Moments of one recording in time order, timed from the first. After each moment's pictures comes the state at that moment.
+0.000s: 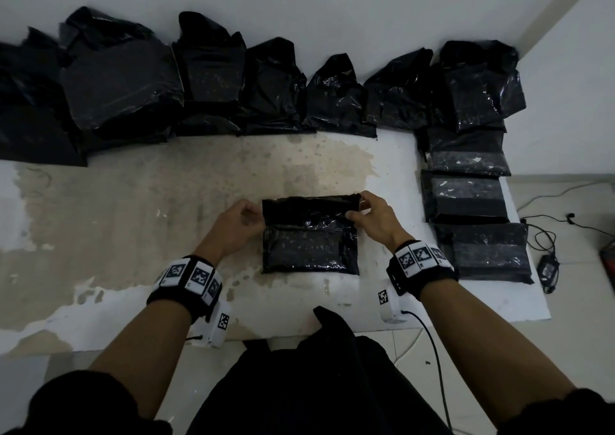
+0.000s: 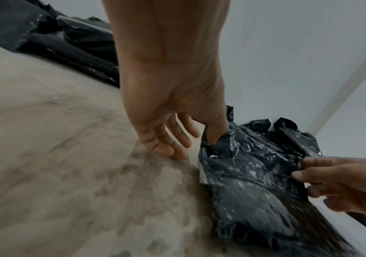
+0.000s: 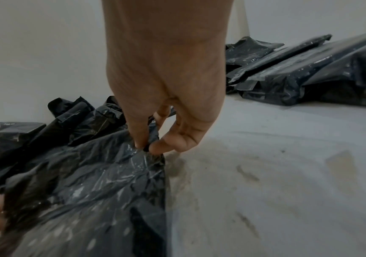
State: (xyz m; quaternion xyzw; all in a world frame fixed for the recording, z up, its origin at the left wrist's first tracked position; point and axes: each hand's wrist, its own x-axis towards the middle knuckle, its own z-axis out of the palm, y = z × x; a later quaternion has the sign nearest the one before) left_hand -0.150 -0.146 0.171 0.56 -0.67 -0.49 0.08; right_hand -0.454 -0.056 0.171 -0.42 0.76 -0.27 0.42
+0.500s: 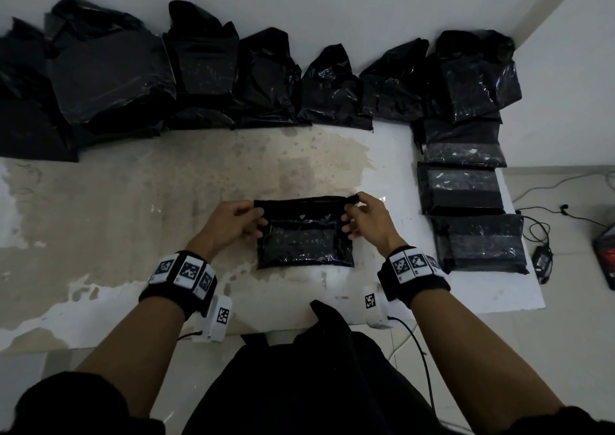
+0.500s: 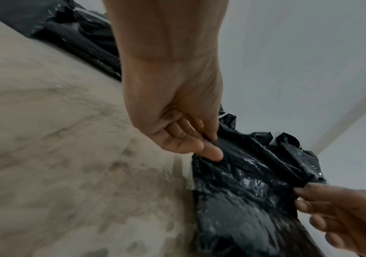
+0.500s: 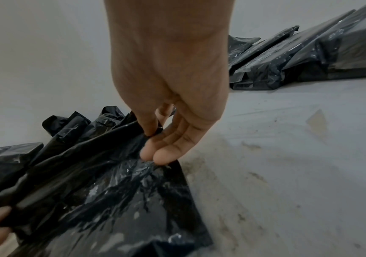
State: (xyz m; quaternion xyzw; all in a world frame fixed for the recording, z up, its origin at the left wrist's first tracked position) left_hand -0.157 -0.139 0.191 0.55 -0.56 -0.61 0.12; right_hand -0.430 -0.039 0.182 -0.27 0.73 -0.38 0.50
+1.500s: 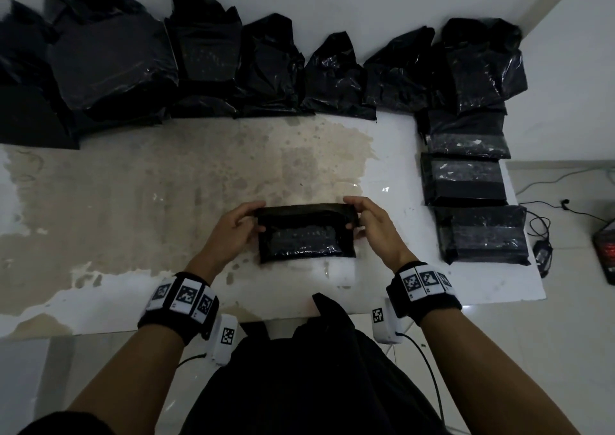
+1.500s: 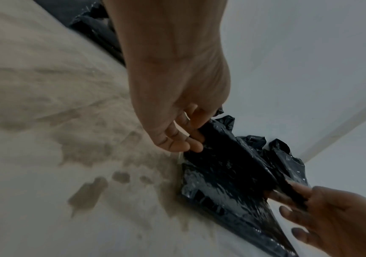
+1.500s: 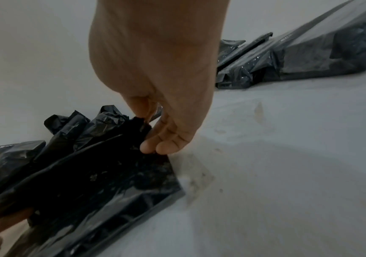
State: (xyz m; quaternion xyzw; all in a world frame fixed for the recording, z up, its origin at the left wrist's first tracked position) left_hand -0.139 -0.101 0.177 0.53 -0.56 -0.61 0.16; right_hand -0.420 -0.001 0.188 -0.35 0.70 -0.39 0.49
